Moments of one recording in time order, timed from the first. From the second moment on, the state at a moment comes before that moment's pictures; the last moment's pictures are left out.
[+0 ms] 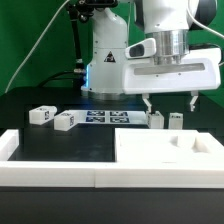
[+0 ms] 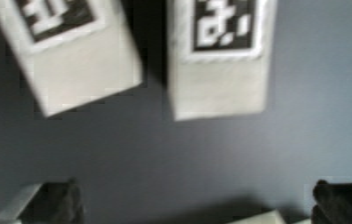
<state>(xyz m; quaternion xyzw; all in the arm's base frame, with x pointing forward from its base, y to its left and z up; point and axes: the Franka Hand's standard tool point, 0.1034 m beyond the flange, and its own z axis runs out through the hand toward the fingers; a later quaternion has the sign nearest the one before) 0.420 0.116 0.044 -0.99 0.12 -0.04 0.06</state>
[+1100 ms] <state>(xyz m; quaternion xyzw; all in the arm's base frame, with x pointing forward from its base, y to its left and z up) 0.397 0.142 0.041 -0.92 0.08 0.38 0.09</state>
